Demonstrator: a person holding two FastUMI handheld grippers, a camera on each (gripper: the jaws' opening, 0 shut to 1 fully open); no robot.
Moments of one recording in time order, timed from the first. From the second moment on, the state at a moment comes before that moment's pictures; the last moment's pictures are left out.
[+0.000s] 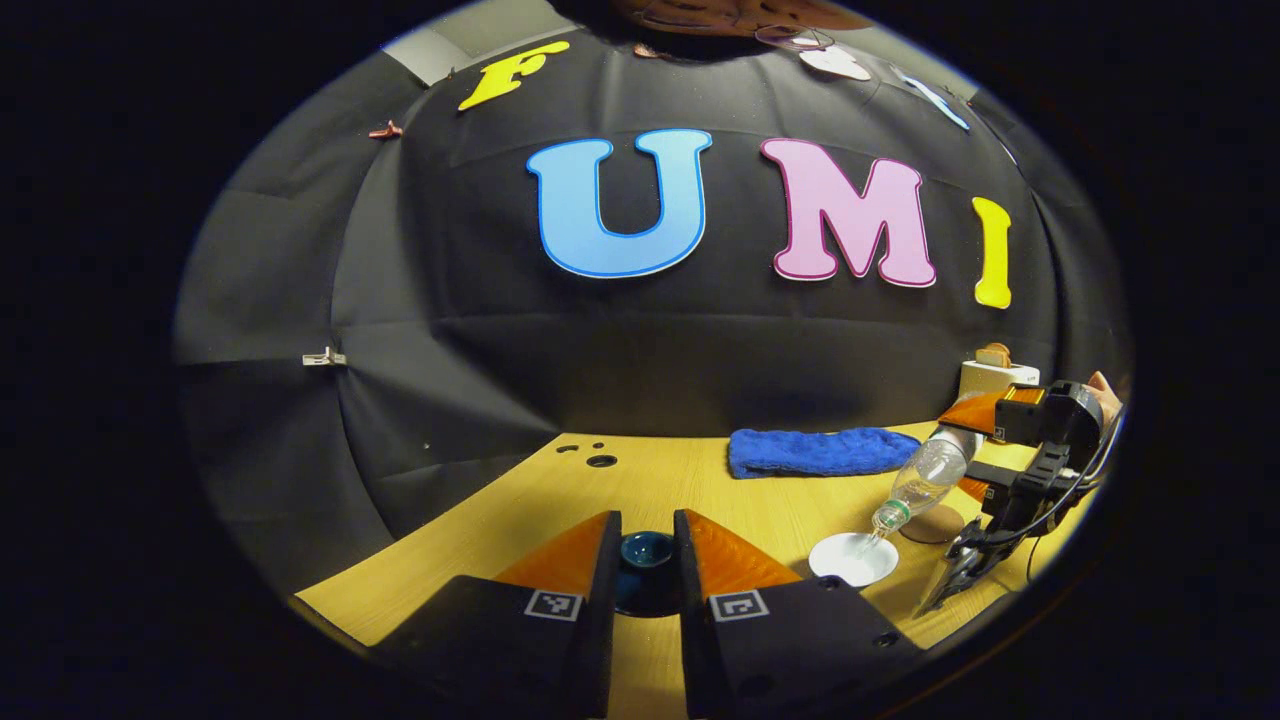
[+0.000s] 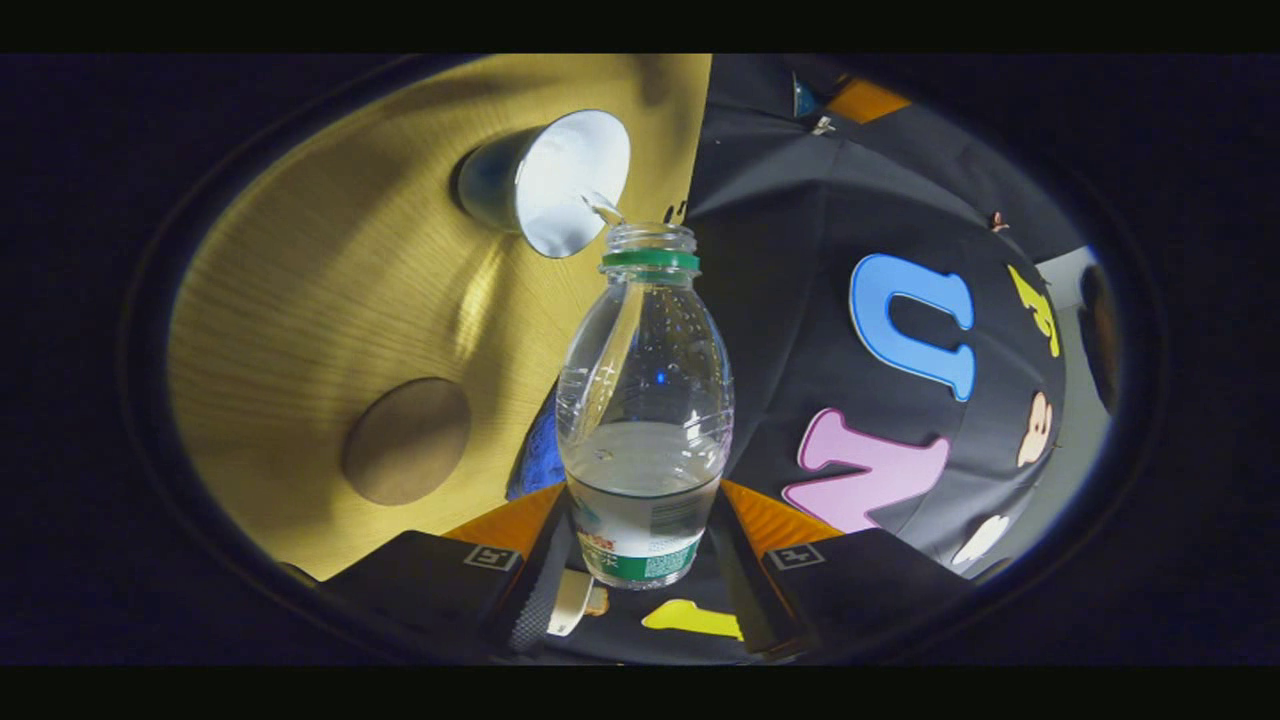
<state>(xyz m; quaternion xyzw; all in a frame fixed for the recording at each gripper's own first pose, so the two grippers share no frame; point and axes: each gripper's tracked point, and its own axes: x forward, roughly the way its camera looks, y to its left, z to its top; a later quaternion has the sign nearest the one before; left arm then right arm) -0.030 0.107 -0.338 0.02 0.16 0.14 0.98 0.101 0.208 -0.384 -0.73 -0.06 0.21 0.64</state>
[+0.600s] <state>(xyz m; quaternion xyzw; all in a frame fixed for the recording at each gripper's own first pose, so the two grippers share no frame) -0.039 0.110 -0.339 0.03 0.15 0.15 0.98 0.109 0.219 -0.363 -0.77 -0.14 0.19 0.59</state>
